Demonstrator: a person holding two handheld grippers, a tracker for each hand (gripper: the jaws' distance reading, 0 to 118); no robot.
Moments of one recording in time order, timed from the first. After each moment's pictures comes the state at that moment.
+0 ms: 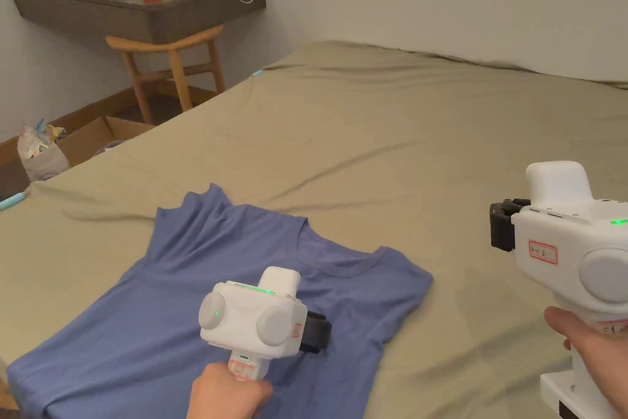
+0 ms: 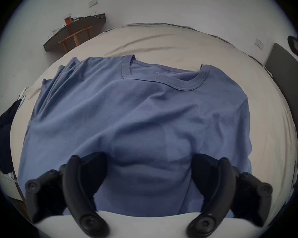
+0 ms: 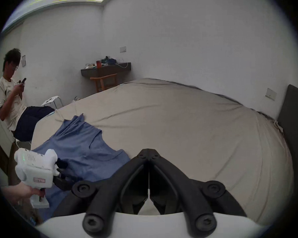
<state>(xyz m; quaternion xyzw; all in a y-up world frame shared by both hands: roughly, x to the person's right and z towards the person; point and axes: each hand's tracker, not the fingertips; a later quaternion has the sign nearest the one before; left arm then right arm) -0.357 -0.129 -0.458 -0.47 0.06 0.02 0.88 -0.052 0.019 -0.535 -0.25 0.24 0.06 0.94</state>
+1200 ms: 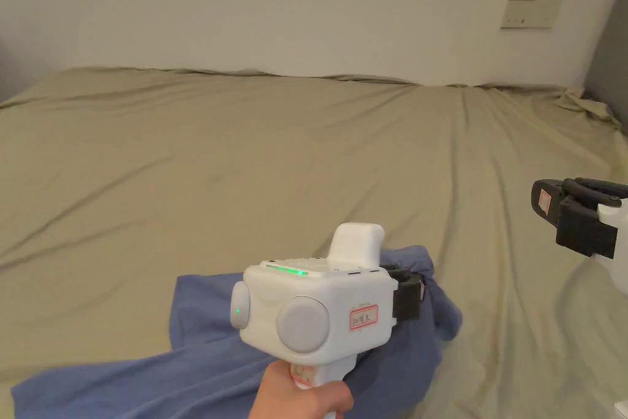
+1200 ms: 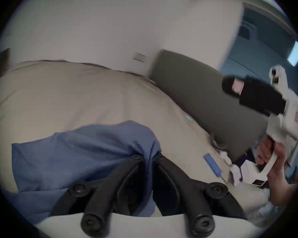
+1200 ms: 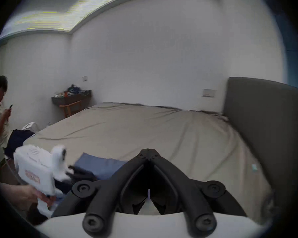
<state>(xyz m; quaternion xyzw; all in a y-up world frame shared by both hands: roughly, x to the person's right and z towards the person) 0.046 0.011 -0.428 -0.32 -0.42 0.08 0.85 0.291 0.127 -0.318 -0.15 0.05 0.01 0.99</state>
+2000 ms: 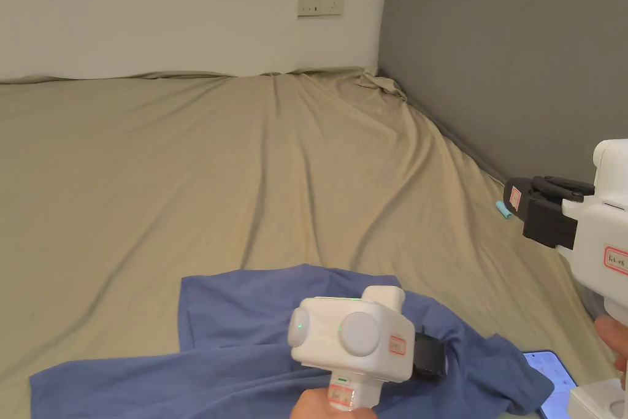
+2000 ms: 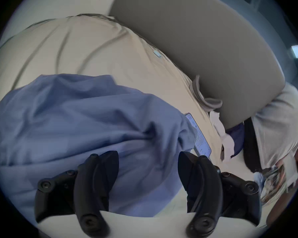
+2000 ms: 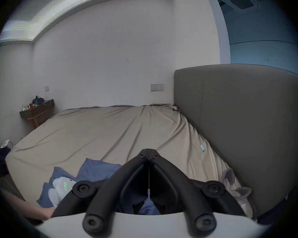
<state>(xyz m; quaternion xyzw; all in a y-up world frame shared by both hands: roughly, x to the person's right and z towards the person) 0.279 -0.076 -0.374 -0.50 -0.47 0.02 0.73 0.436 0.120 -0.219 -0.16 -0.11 -0.03 0.98</state>
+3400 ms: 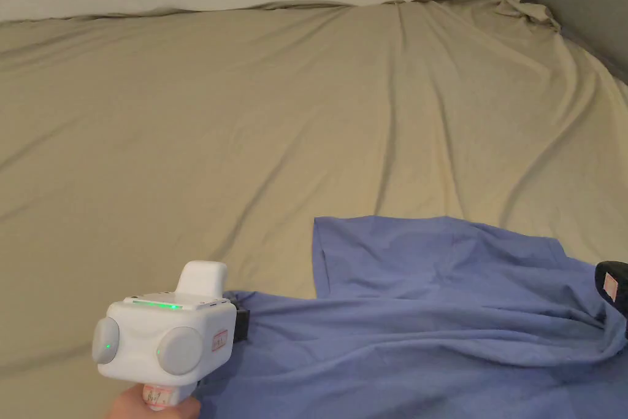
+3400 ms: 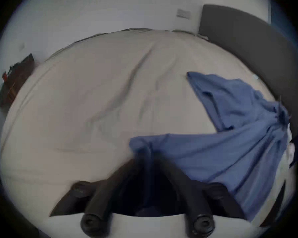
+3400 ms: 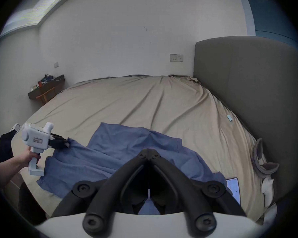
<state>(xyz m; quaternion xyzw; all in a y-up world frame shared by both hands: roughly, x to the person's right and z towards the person) -0.034 -0.118 -0.461 -0.44 -0.19 -0.06 0.88 0.360 0.017 -0.248 -0.28 -0.05 -0.03 0.96</state>
